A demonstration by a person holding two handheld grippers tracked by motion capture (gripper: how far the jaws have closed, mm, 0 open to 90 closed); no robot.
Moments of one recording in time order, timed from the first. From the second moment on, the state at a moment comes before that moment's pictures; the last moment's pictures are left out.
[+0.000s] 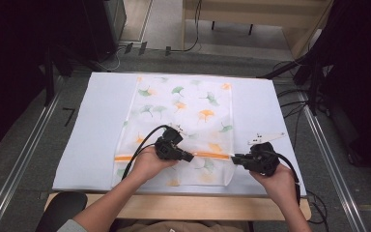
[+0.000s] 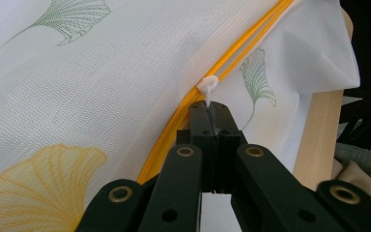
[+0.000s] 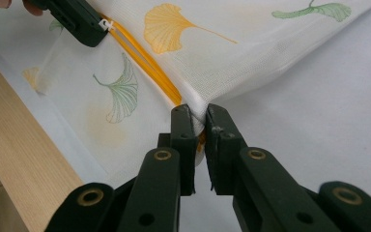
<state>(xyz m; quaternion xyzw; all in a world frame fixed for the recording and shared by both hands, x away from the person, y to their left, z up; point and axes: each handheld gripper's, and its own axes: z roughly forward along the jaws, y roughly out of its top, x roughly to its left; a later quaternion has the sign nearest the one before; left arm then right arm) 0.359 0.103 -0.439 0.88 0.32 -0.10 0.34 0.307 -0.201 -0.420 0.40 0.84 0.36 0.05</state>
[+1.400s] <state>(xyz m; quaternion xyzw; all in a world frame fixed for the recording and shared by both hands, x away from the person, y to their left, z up) 0.364 0.143 -0.439 0.87 0.35 -0.10 0.32 0.308 -0.203 -0.421 0.41 0.84 0.36 0.04</state>
